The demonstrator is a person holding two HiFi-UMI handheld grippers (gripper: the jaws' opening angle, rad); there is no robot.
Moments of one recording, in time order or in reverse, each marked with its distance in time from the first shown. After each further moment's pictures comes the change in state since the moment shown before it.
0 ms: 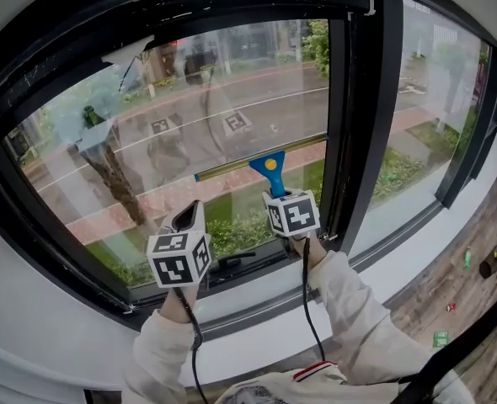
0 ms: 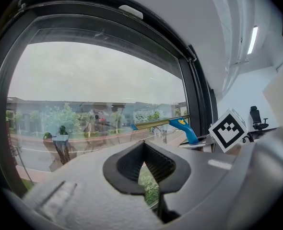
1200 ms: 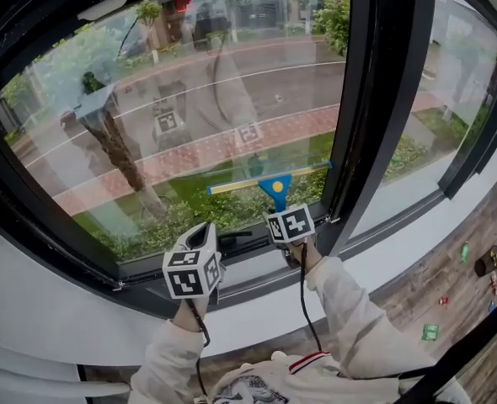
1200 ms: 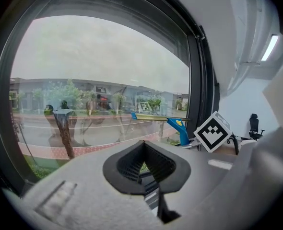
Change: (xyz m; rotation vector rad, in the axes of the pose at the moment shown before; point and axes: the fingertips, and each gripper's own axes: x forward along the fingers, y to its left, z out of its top) left arm 0.005 -0.021 -0.143 -0.142 0.214 -0.012; right arm 0.054 0.005 -0.164 0.048 0.303 0.125
